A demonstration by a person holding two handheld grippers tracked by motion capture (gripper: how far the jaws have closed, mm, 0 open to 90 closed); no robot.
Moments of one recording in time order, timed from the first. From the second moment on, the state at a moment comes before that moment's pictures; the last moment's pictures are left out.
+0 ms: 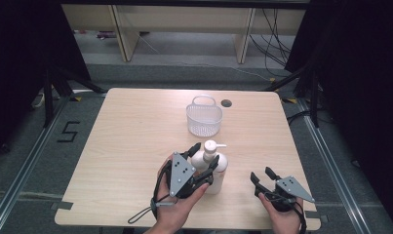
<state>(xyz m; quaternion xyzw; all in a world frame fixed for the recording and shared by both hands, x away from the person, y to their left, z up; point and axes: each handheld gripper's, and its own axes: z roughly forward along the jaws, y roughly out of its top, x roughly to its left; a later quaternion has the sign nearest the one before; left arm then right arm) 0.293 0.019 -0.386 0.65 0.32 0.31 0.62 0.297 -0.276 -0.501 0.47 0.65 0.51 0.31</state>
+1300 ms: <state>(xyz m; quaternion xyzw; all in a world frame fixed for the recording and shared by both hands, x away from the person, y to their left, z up) 0.302 0.004 -0.381 0.64 0.34 0.32 0.61 0.297 -0.279 -0.503 0.49 0.65 0.50 0.30</state>
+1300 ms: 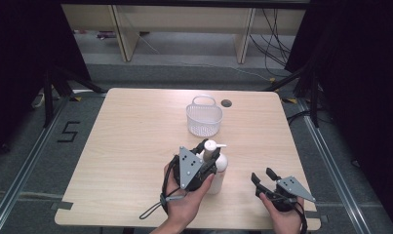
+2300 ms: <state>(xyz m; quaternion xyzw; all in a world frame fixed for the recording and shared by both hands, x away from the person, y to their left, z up) 0.315 0.009 -0.359 0.62 0.35 0.33 0.62 0.295 -0.282 -0.502 0.49 0.65 0.49 0.31</state>
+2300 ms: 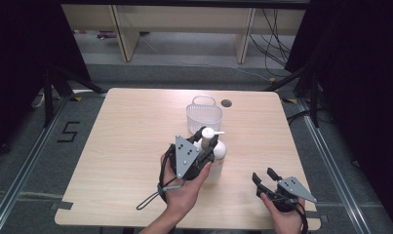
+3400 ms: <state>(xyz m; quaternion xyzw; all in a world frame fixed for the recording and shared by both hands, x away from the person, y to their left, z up) 0.355 0.025 -0.328 0.57 0.35 0.36 0.64 0.297 -0.280 -0.505 0.49 0.64 0.50 0.30</state>
